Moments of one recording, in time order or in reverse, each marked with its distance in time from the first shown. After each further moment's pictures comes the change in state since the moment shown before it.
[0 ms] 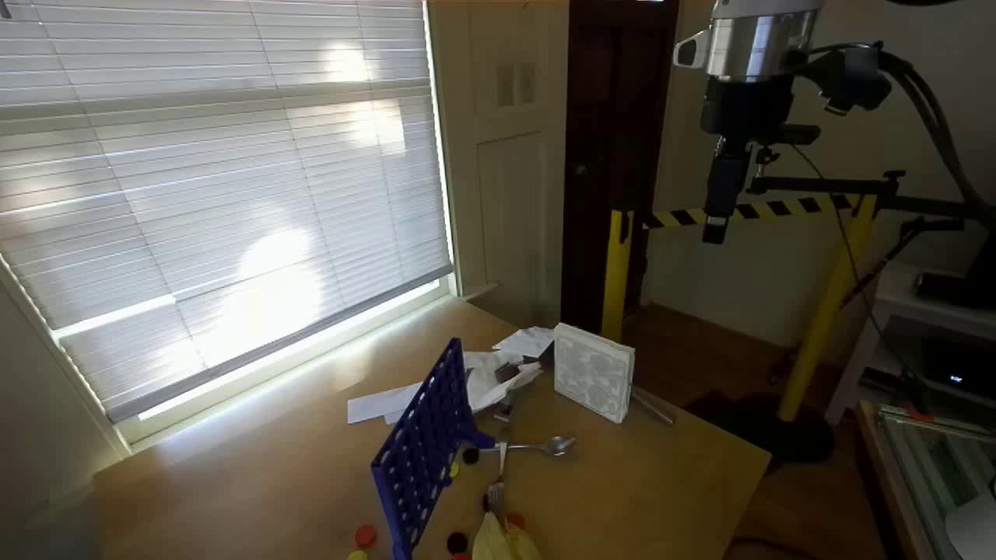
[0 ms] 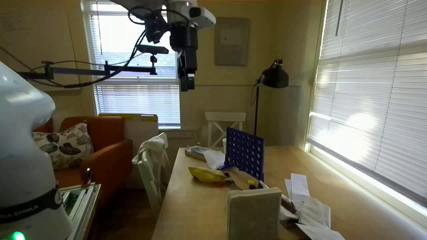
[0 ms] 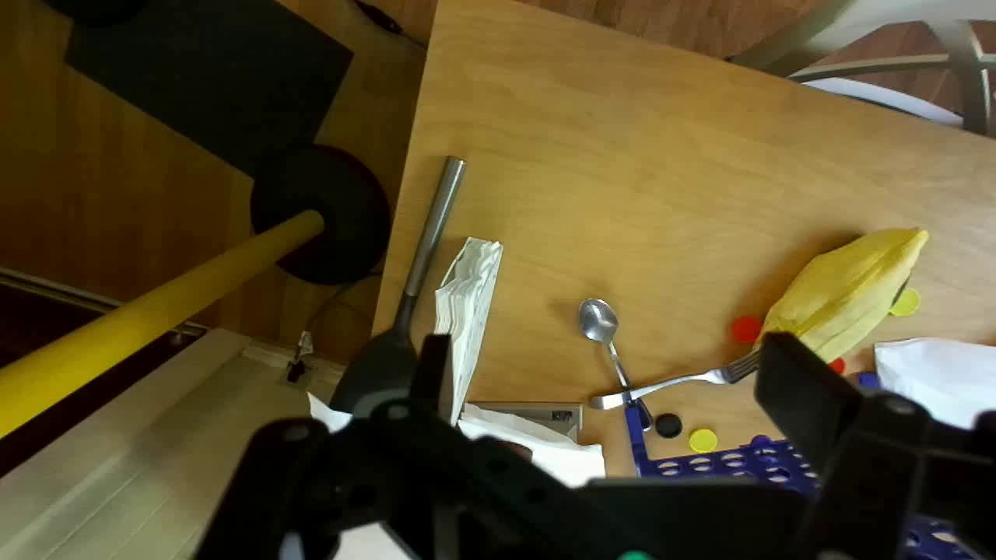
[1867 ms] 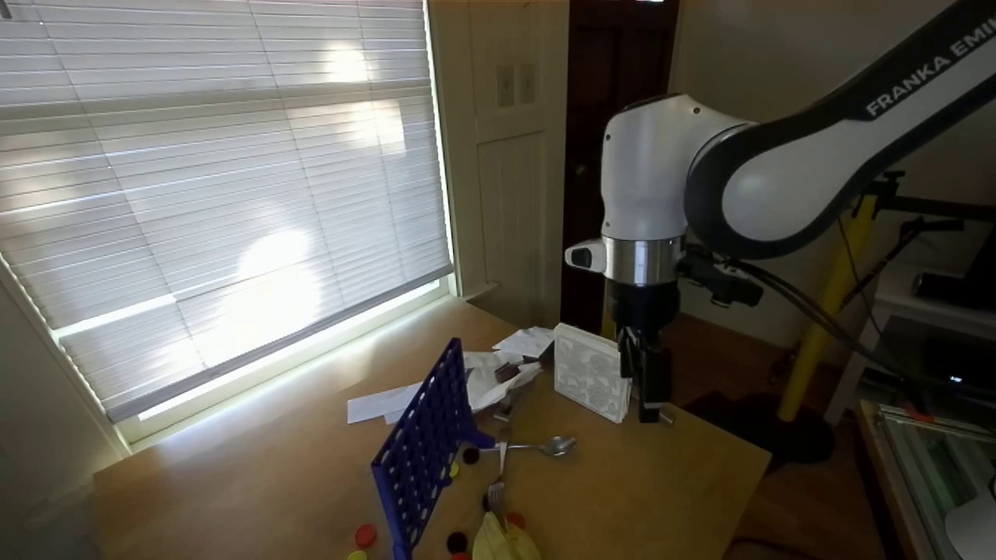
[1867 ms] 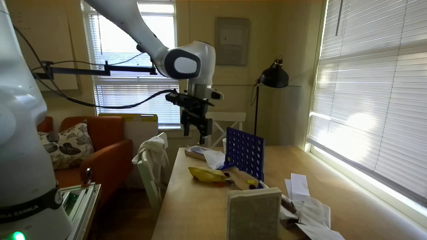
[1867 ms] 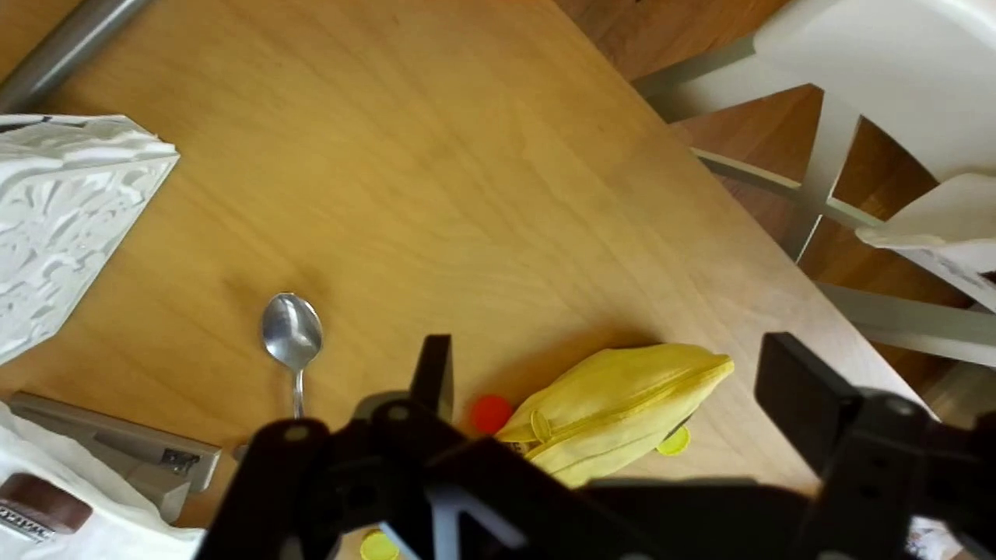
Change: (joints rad) arm 0.198 0.431 -0.044 -0.086 0.230 0.428 -0.431
